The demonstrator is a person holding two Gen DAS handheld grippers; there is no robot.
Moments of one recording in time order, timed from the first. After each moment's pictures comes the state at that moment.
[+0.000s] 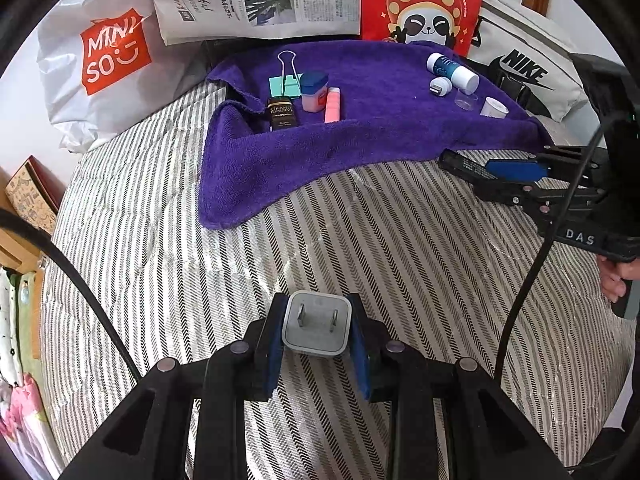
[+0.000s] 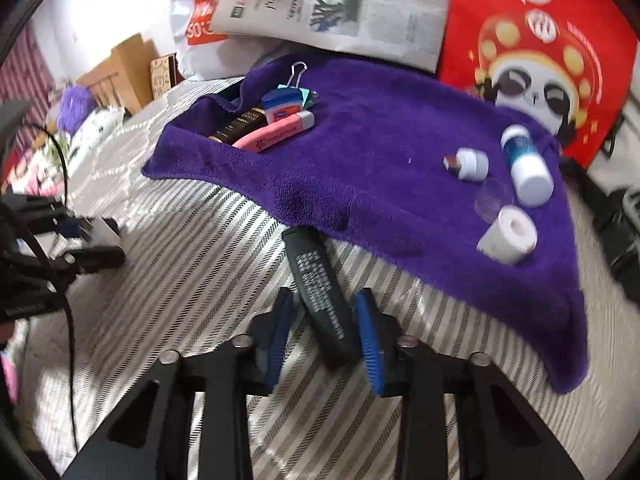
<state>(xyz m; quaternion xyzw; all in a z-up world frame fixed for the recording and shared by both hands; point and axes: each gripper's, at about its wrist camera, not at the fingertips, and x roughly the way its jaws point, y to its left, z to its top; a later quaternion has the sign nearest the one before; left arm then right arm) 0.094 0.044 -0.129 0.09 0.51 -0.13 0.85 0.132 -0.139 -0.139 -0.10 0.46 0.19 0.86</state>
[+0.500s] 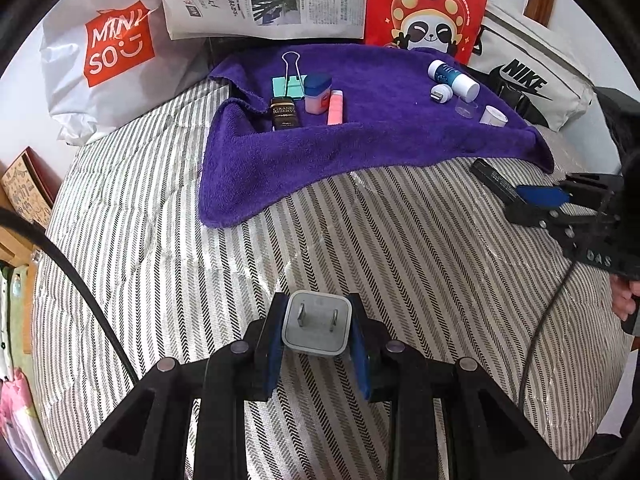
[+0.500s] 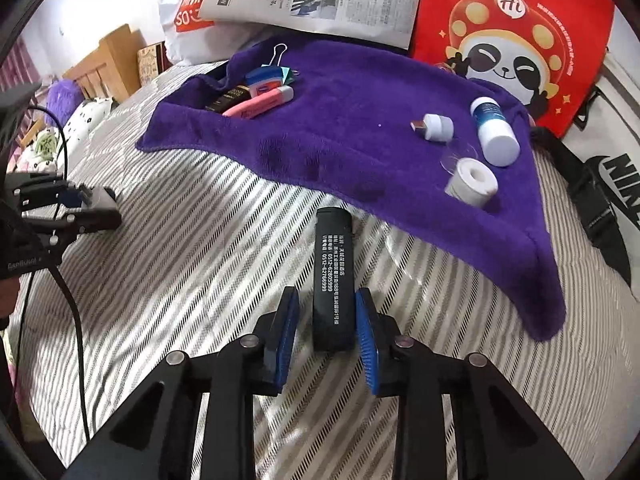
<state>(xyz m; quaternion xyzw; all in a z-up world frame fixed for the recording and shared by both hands) 0.091 0.050 -0.128 0.07 0.51 -0.13 0.85 0.117 -0.161 -0.136 -0.08 0.49 0.16 0.85</state>
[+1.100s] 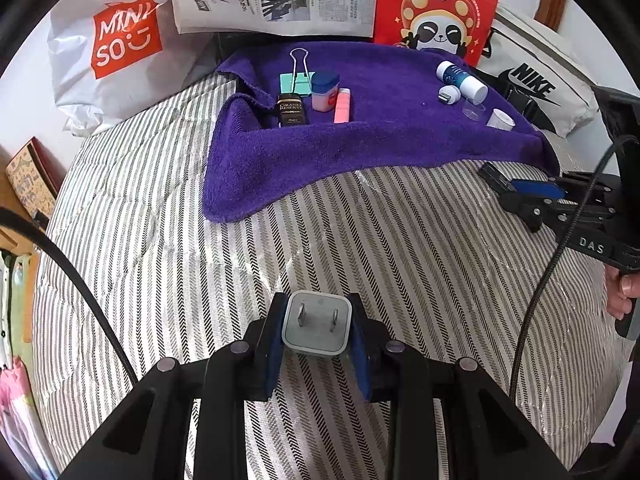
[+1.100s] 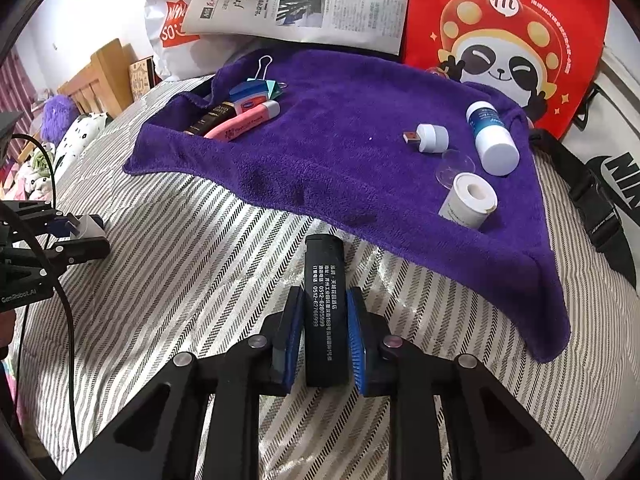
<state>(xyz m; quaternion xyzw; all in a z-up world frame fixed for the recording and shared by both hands) 0.091 0.047 -0.127 0.06 0.52 -0.11 0.85 0.127 -0.166 -0.135 -0.07 0.49 0.16 0.85</state>
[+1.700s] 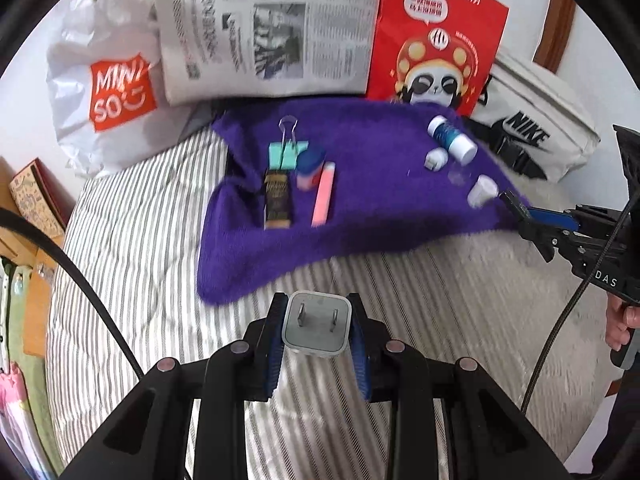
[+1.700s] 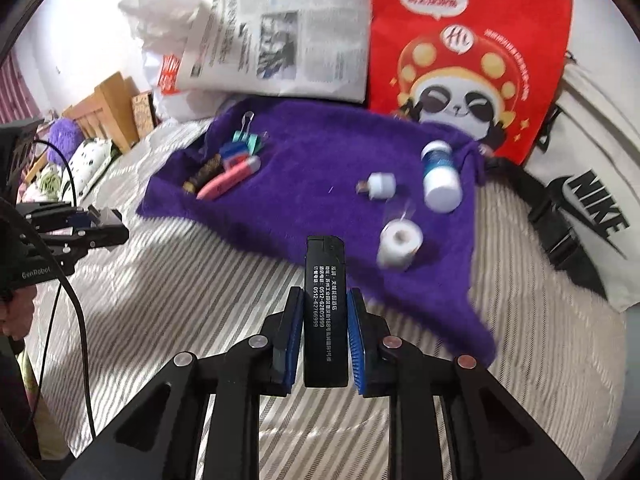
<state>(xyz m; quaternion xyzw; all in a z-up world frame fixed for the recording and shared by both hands) 0.126 0.024 -0.069 0.04 0.48 -0.12 0.87 0.132 -0.205 -0.074 -0.05 0.45 0.16 0.88</state>
